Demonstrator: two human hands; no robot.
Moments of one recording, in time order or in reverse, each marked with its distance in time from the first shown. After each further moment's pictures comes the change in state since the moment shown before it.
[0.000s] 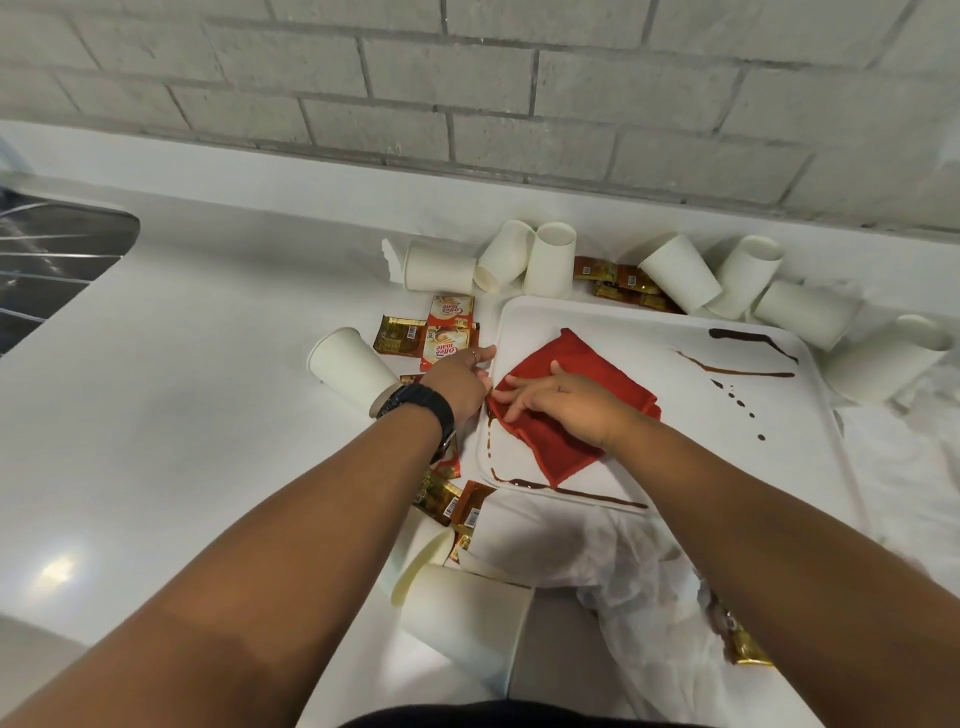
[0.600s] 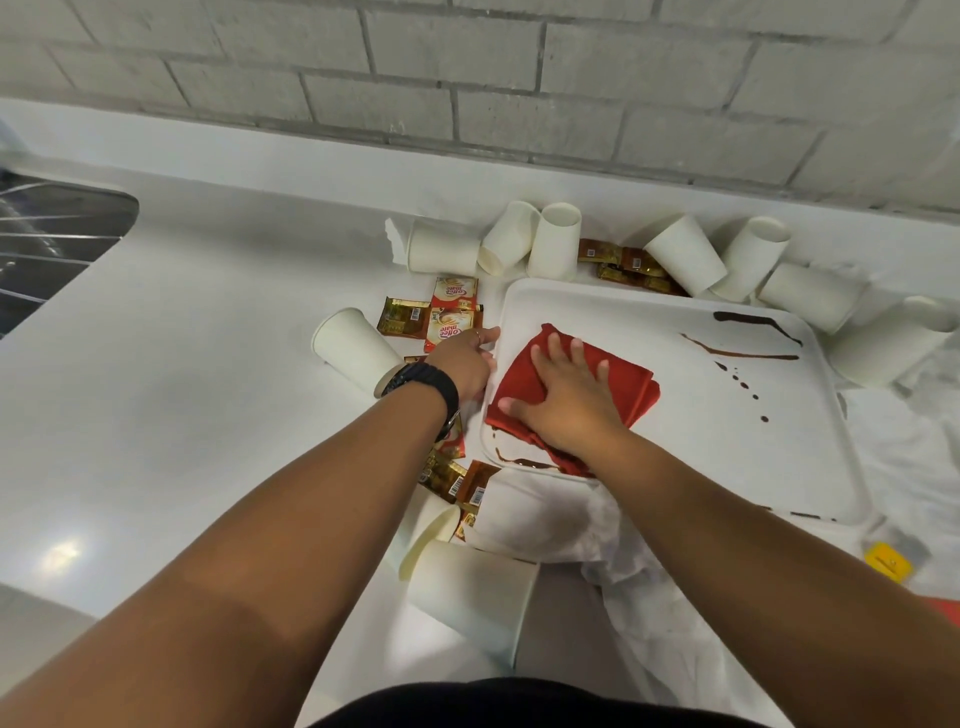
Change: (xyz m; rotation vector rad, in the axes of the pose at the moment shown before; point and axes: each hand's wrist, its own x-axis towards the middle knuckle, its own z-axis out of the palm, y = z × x) left_hand 0.004 -0.007 0.001 -0.060 -0.020 -0.016; right_hand 0.003 -0.010 0.034 -0.368 0.247 0.332
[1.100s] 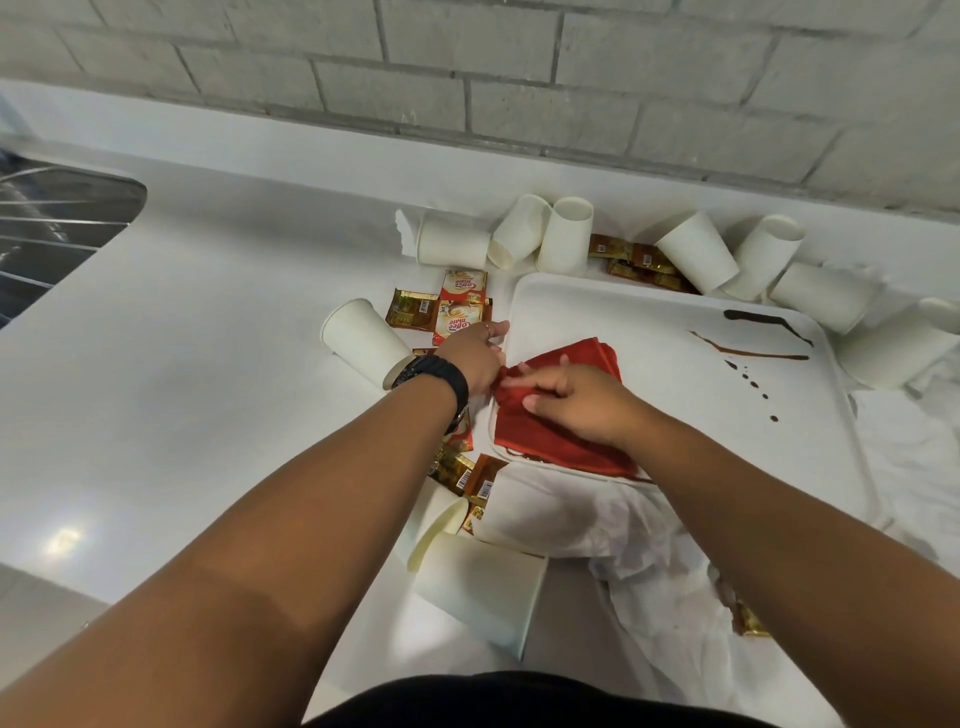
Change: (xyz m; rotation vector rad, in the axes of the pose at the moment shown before) left_hand 0.005 -0.006 0.001 0.021 0.026 0.041; right_hand -0.007 0.011 -0.015 0.395 -0.215 -0.242
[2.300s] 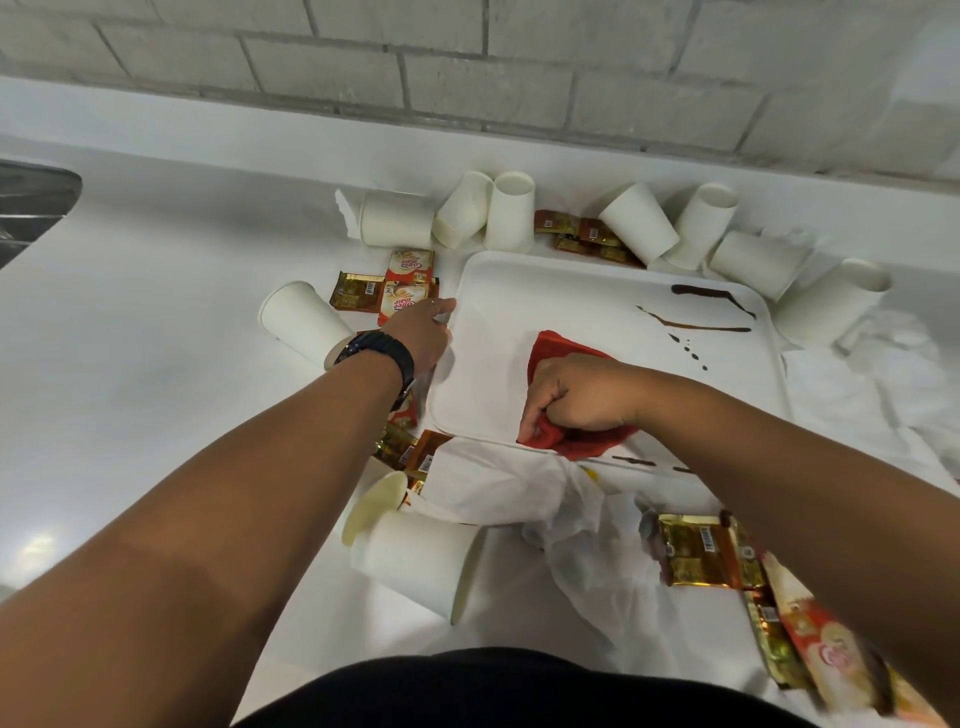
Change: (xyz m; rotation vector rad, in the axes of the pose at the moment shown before) left_hand -0.007 0.010 0.000 0.152 0.063 0.011; right_hand -0.050 0.010 -0.039 -0.212 -0.283 0.003
